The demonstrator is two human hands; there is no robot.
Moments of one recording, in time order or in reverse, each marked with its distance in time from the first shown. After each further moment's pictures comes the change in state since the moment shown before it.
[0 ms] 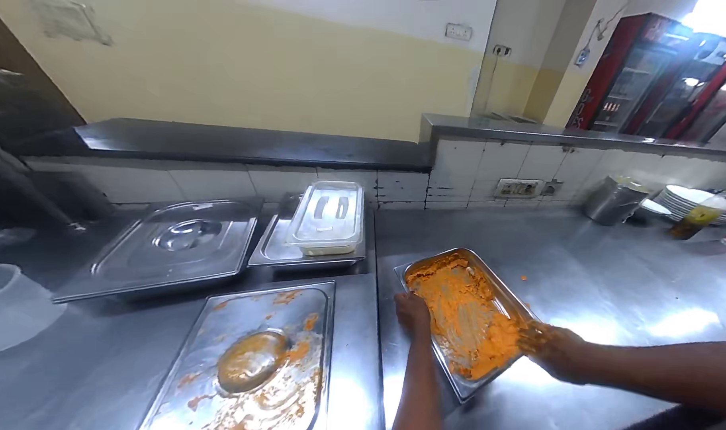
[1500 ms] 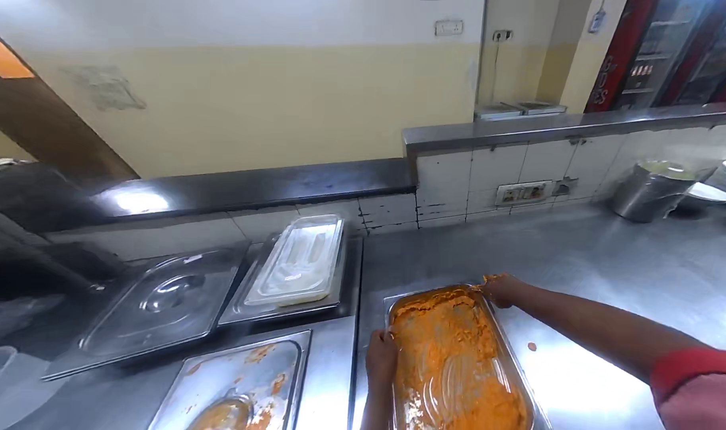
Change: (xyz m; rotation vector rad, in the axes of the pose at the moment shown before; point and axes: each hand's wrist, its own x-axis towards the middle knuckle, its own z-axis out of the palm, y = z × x) left_hand 0.035 0.004 0.003 0.255 -0.068 0.111; right_hand 0.191 0.163 -0.074 0.134 0.221 0.040
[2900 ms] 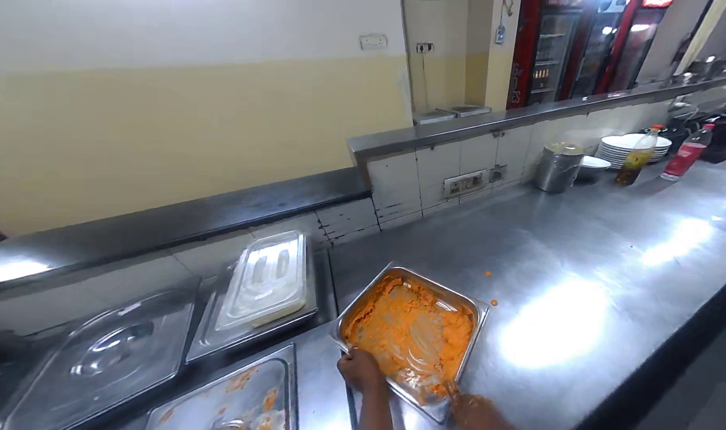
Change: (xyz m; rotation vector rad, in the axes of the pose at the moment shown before) left_hand -0.042 -0.024 -0.008 -0.360 0.312 -0.192; right_hand -0.181 -0.237 0.147 0.699 0.004 0.137
